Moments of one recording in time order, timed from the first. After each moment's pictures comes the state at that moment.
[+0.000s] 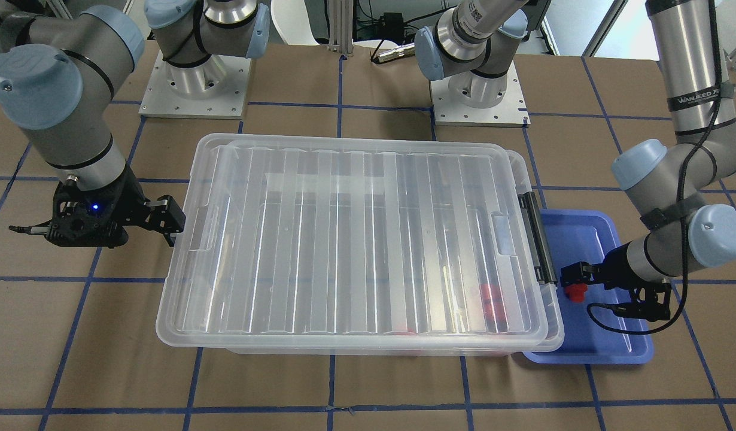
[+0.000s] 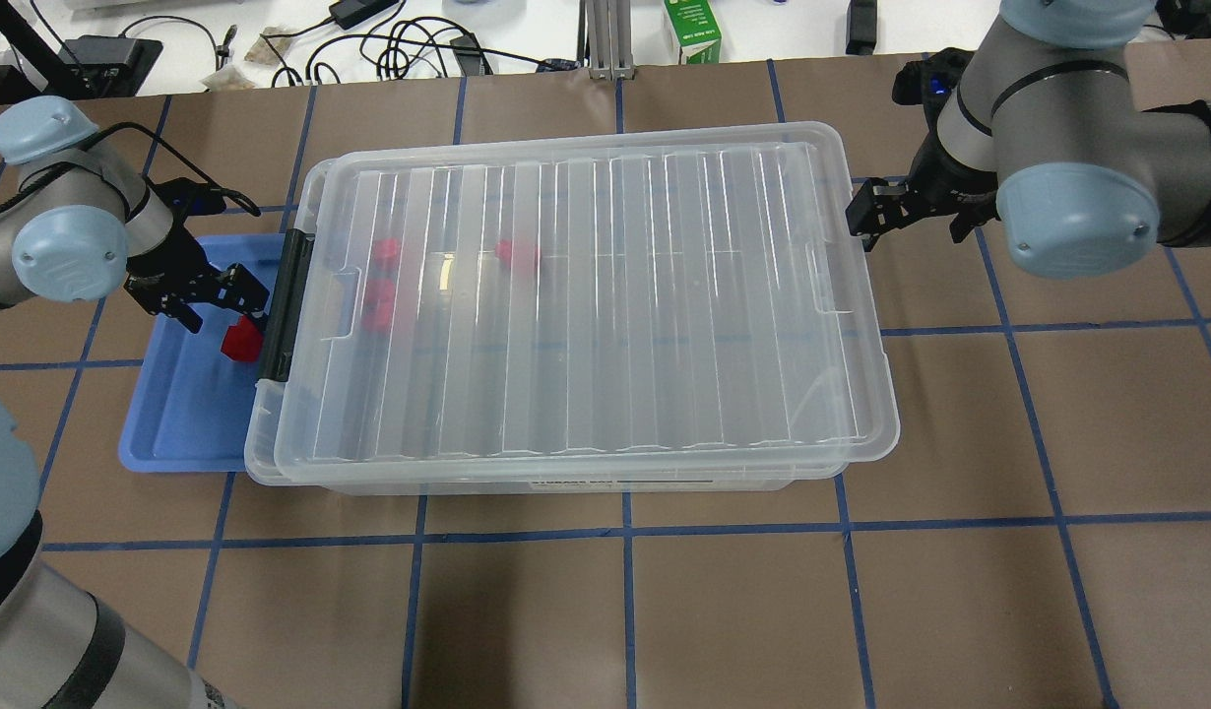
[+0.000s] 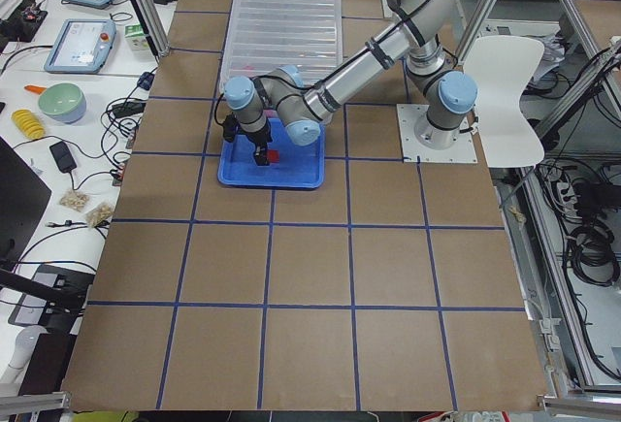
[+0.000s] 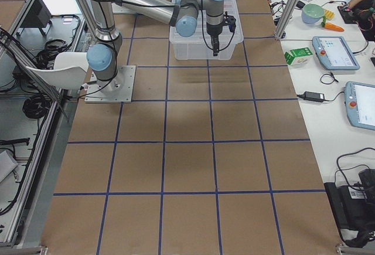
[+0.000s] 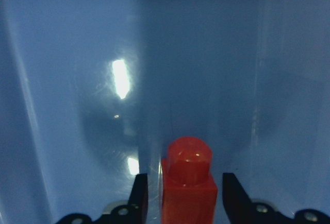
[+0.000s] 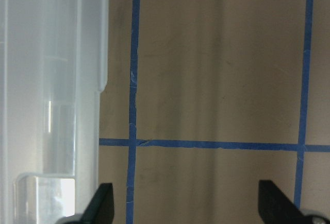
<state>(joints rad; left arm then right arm) -1.15 -2.04 -1.70 -1.12 1.58 0.47 1.47 -1.43 1.79 -2.05 -1.58 -0.15</state>
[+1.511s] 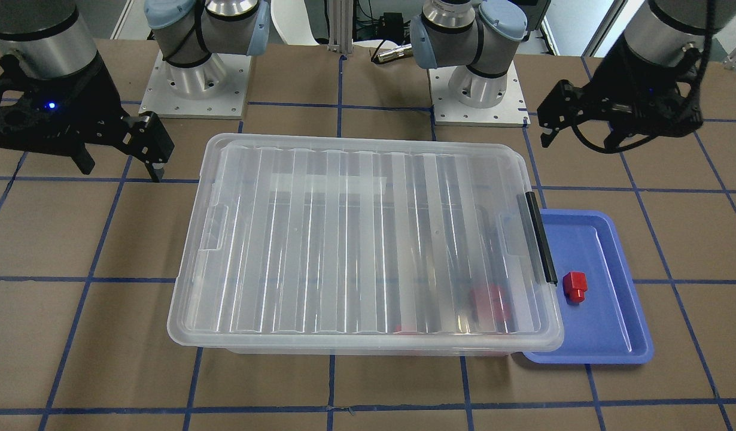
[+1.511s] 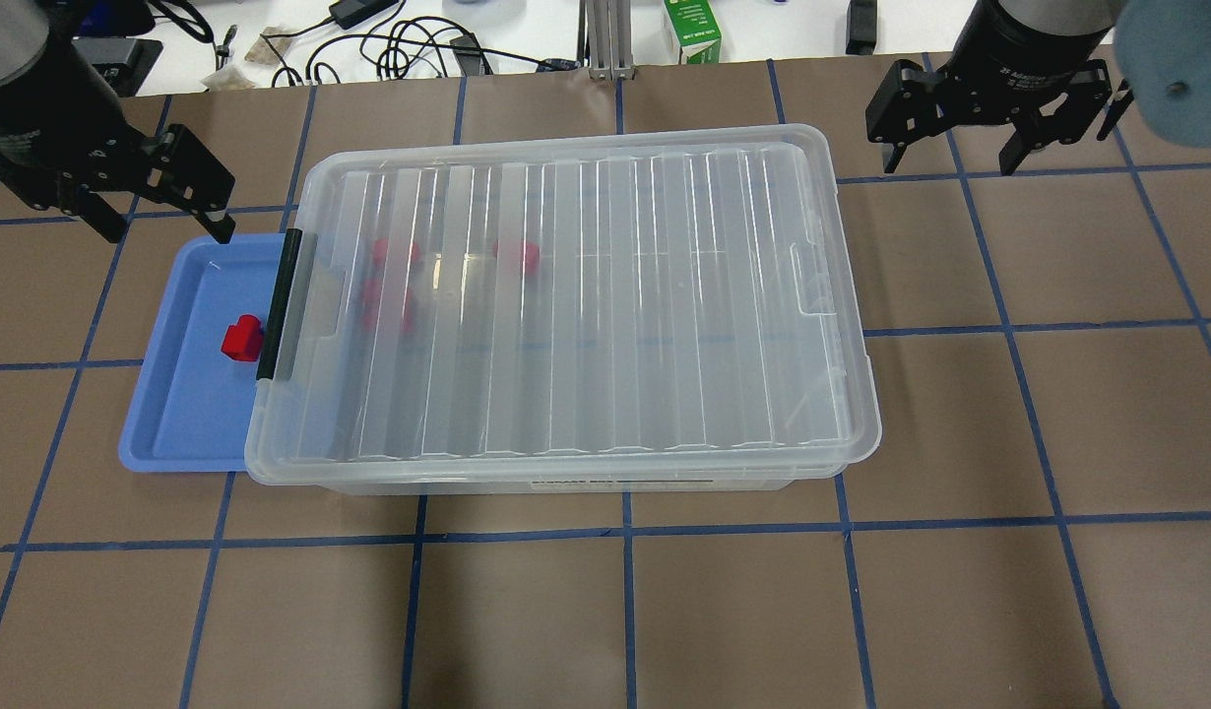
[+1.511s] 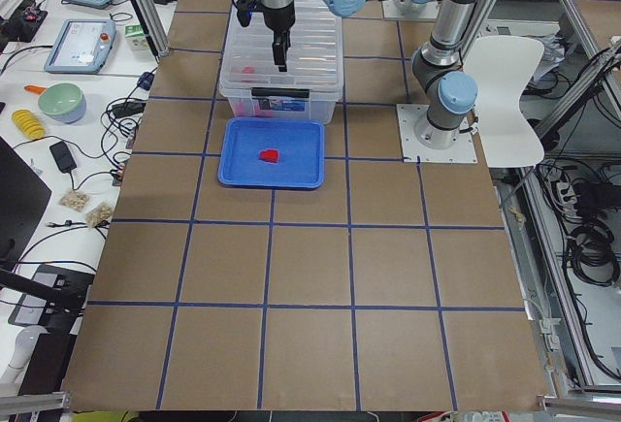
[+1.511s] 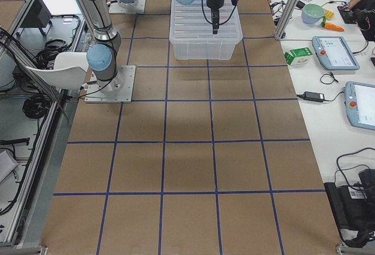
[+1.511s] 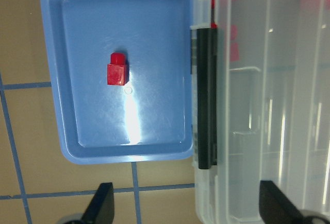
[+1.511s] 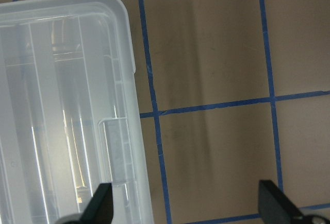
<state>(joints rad) -1.40 -1.54 -1.52 -1.69 1.58 0.24 1.53 -1.55 1.53 -1.66 -1.60 0.08</state>
